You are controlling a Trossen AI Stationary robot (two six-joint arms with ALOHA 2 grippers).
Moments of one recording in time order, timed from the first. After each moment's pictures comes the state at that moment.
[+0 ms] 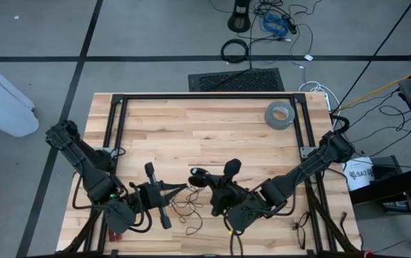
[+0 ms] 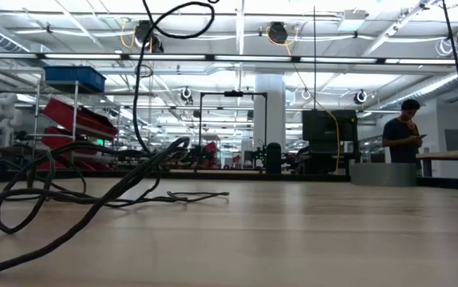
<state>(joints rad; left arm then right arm) -0.77 1.49 1.42 -0.29 -1.10 -0.18 0.57 1.81 1.64 -0.41 1.10 -0.16</state>
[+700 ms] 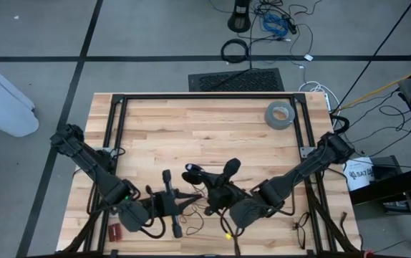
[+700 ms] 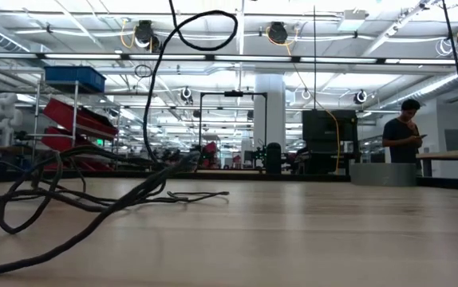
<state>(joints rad) -0.71 1.58 1.42 -0.05 -0.94 0.01 0.57 1.82 1.64 -0.13 1.17 -0.31</state>
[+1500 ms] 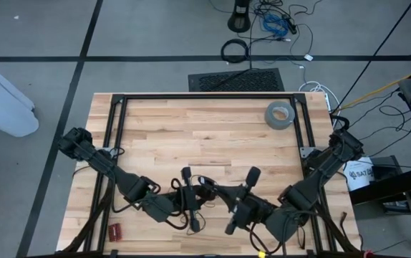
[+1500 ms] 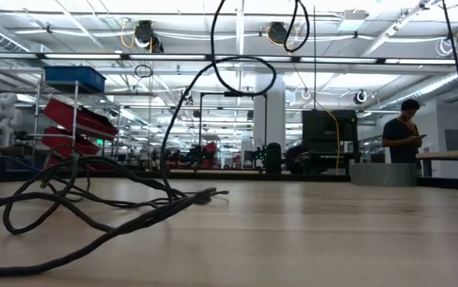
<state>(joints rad) -0.58 1.68 1.42 0.02 -0.77 0.01 0.73 1.71 1.64 -0.08 1.19 -0.33</state>
